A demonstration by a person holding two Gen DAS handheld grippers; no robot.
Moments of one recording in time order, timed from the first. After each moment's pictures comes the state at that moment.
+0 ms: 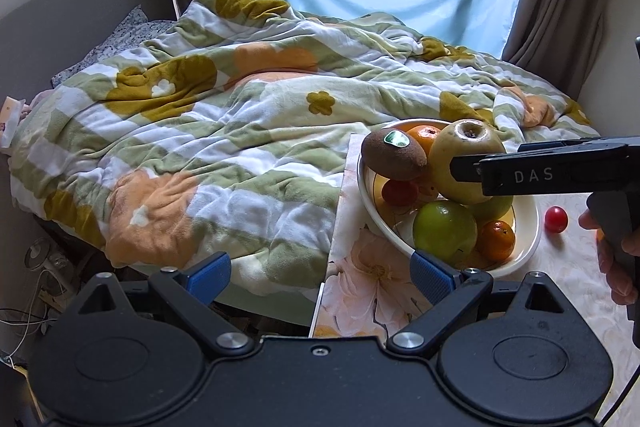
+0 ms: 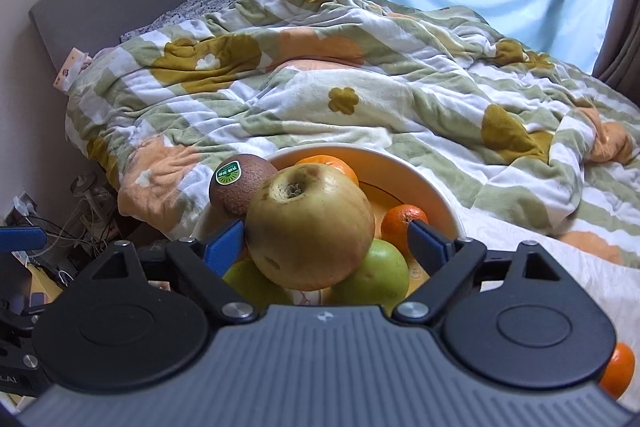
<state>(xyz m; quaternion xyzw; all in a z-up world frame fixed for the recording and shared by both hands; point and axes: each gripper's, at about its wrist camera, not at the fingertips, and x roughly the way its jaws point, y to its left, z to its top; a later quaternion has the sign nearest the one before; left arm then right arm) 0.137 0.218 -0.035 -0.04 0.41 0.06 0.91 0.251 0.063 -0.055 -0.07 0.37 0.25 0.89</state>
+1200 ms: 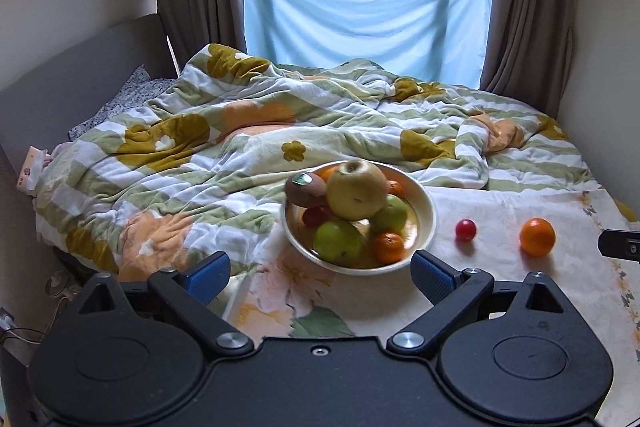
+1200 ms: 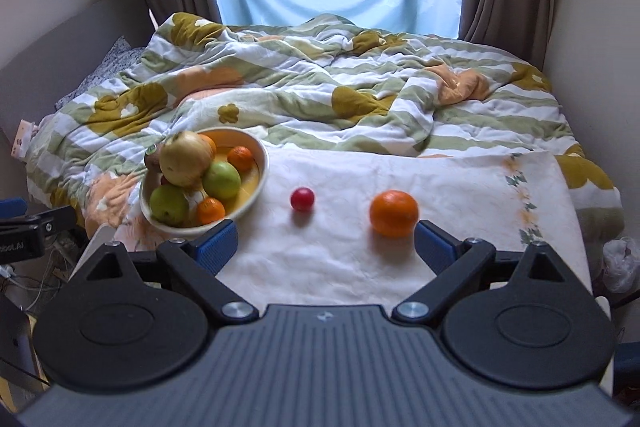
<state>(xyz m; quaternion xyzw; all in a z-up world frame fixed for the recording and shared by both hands) 0.065 0.103 0.032 -0.01 0.34 0.08 0.94 0.098 -0.134 0.030 0.01 0.36 0.11 0.93</state>
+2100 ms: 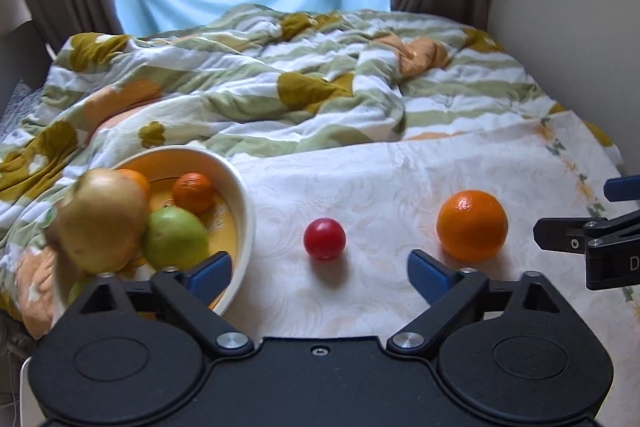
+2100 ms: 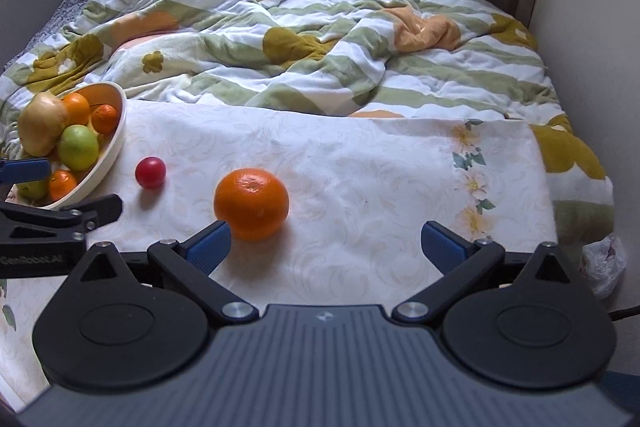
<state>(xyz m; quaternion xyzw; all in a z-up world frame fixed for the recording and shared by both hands) 0.224 -0.033 -0.068 0.07 0.43 -0.05 0.90 0.216 -0.223 -0.059 -0.02 0.44 0.08 0.89</state>
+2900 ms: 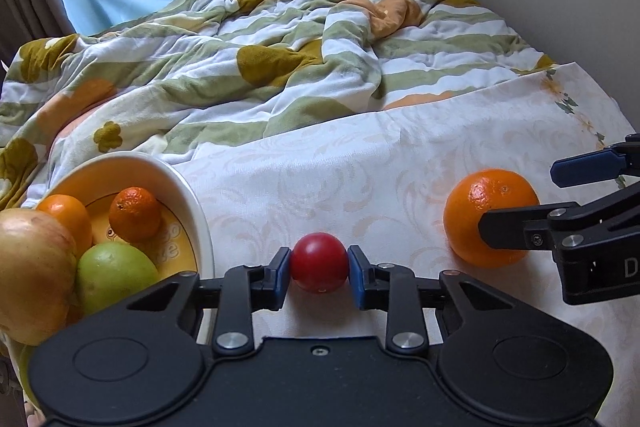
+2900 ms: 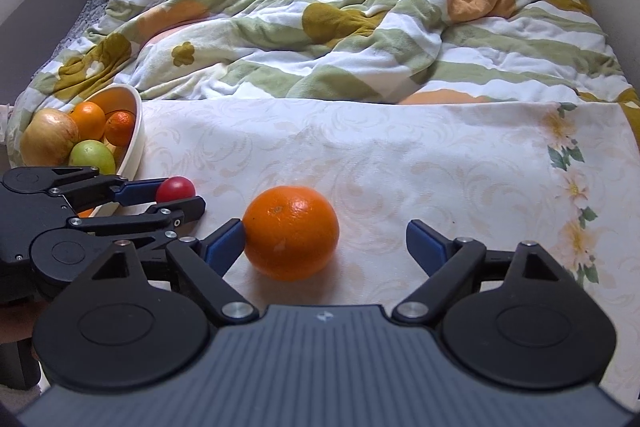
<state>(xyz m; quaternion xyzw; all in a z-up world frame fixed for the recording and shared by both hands) 0.267 -0.036 -0.103 0.10 0.46 -0.10 0.87 0.268 -0.198 -0.092 0.03 0.47 0.14 0.87</state>
